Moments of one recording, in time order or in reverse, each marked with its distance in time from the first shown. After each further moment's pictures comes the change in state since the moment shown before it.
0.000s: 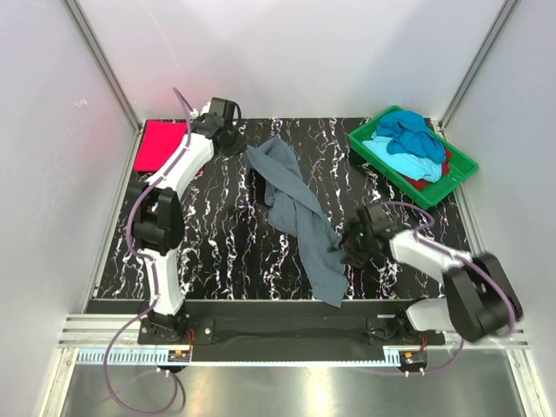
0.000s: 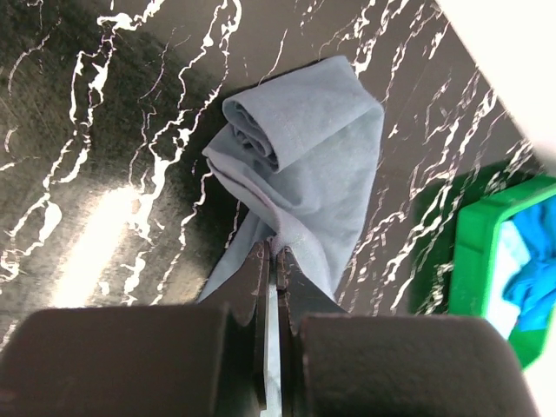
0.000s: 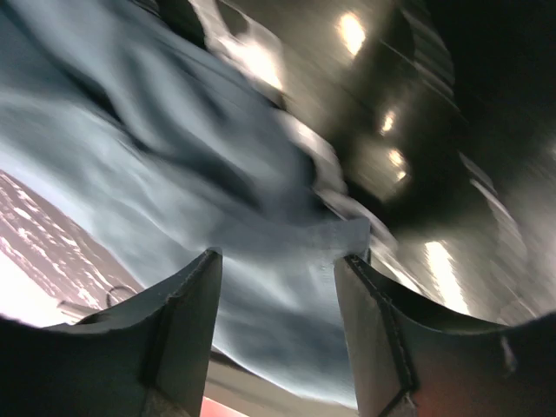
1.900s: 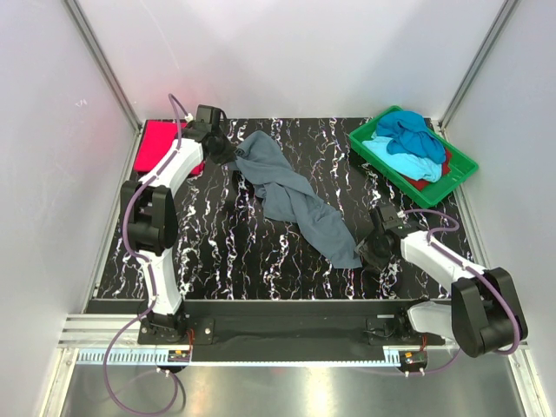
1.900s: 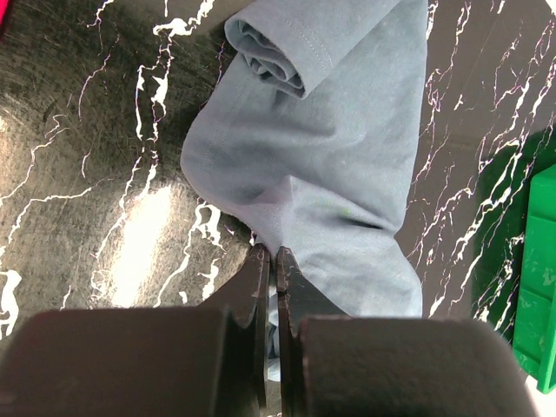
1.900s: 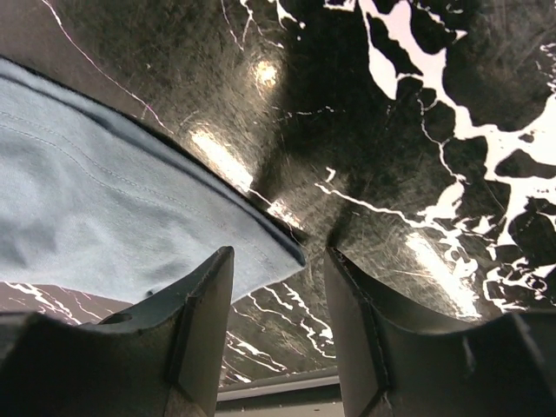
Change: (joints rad) left arm 0.080 -0.025 -0.122 0.053 0.121 0.199; right arm -0.105 -0.049 0.045 -0.293 0.211 0.046
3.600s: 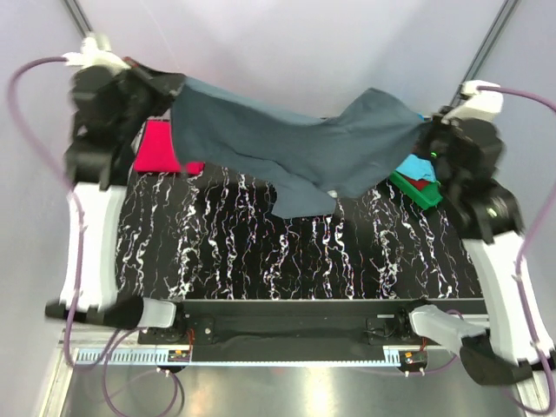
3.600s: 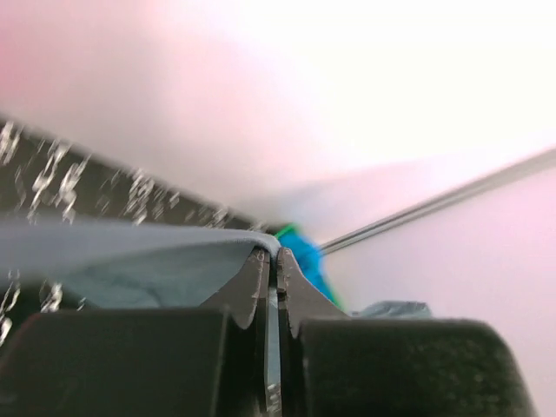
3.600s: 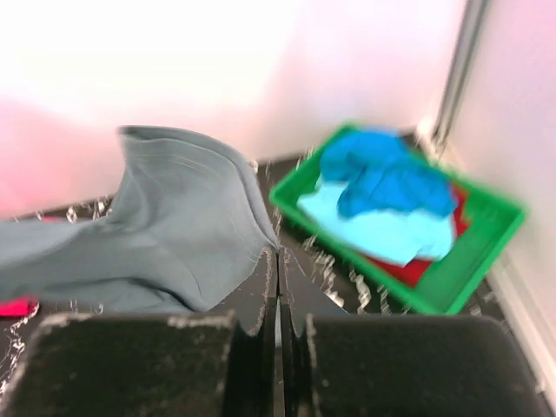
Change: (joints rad) left arm 0.071 -0.587 0.248 -0.042 0.048 -0.062; right arm -0.010 -0.140 0.997 -0.016 0.380 -0.813
